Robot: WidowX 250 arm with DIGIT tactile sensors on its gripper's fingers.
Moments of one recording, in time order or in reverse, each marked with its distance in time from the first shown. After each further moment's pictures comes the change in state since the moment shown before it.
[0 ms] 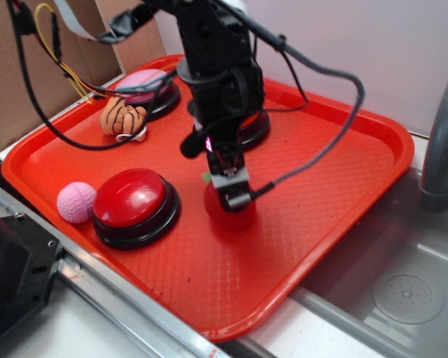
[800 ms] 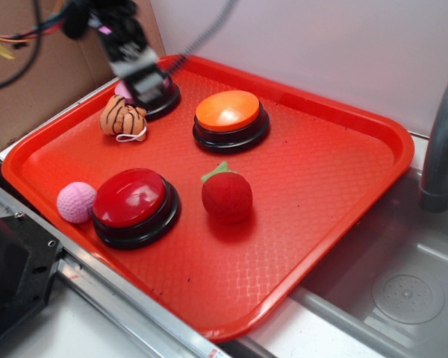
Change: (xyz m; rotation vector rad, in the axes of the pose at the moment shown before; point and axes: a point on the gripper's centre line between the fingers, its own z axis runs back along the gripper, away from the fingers) arm -0.034 0.022 0.100 0.076 -0.097 0.092
